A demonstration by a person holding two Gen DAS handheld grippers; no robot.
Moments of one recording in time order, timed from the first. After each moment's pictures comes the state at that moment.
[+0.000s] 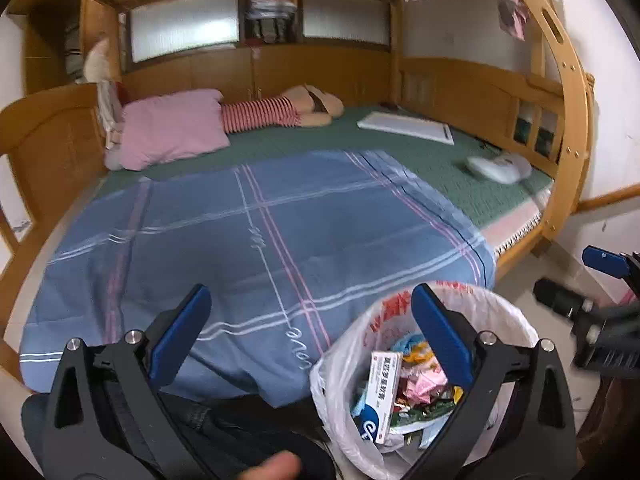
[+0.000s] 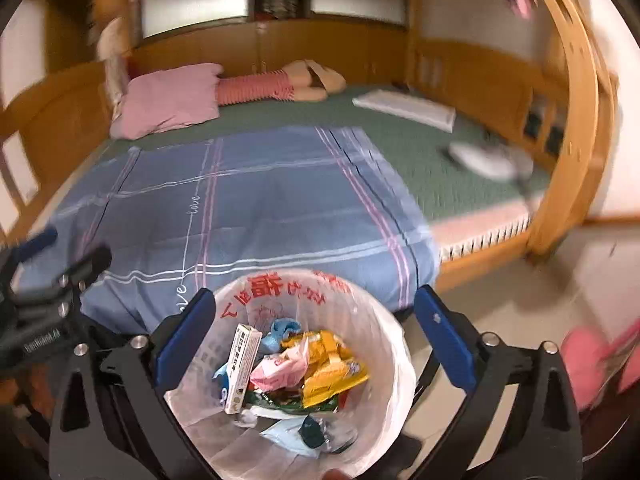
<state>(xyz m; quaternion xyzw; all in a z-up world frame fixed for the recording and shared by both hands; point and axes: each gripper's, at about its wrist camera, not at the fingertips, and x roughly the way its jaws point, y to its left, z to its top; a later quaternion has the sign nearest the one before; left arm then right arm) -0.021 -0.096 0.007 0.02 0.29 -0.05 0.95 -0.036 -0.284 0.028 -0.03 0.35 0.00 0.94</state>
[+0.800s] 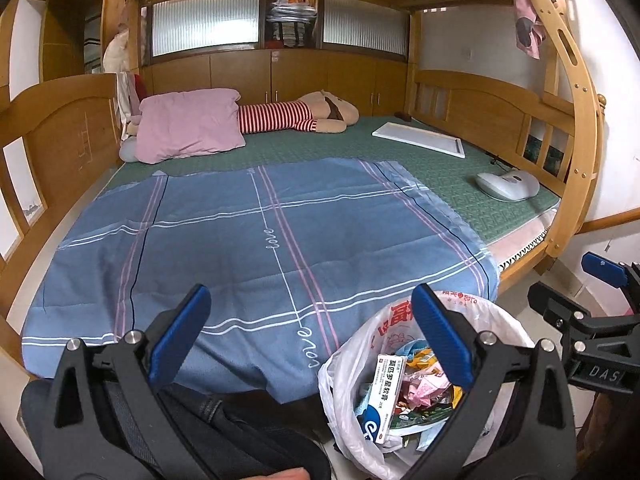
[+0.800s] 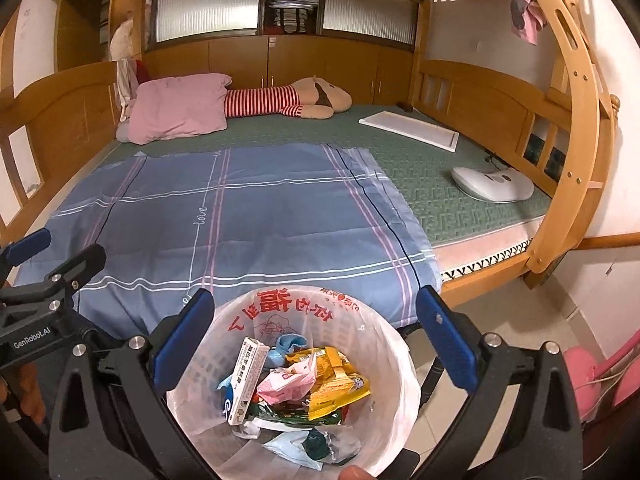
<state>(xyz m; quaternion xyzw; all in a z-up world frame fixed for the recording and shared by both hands) -0.032 -0.073 0.018 0.00 0.29 -0.04 0.96 -0.037 -0.276 0.035 -0.03 0.33 0.00 0.94</state>
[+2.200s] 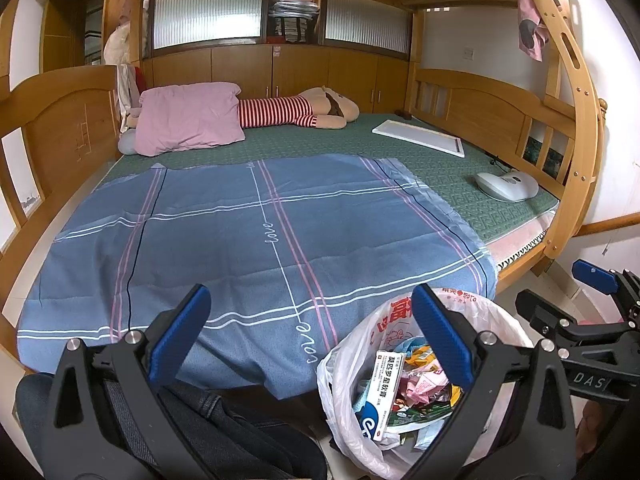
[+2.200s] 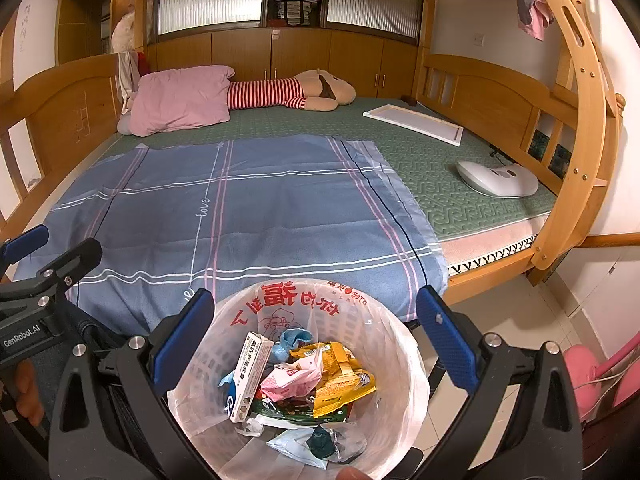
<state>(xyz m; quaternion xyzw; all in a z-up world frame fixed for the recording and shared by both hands) -0.034 -0.072 0.015 -0.01 0.30 -0.04 0.95 -0.031 -0.272 0.024 -0.04 0.34 0.00 0.94</state>
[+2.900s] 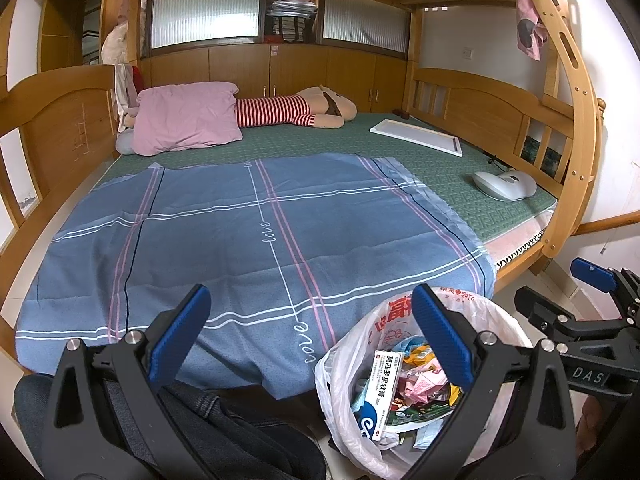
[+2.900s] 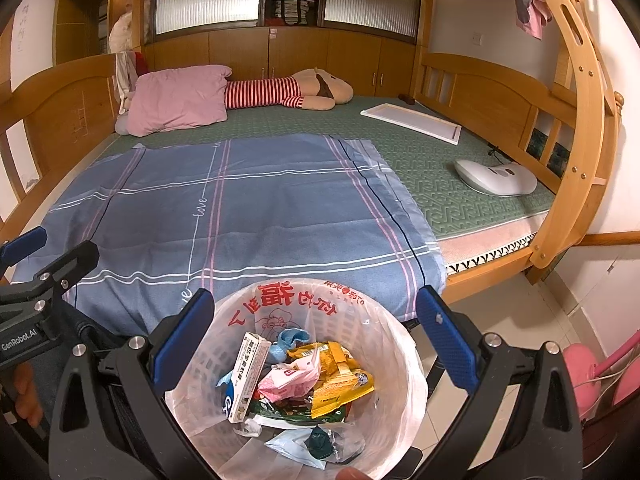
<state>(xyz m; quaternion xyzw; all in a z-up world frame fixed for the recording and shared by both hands) -0.035 -0.077 0.014 -0.01 0.30 -0.04 0.95 -0.030 -0.274 0.019 -0.04 0.34 0.00 0.94</state>
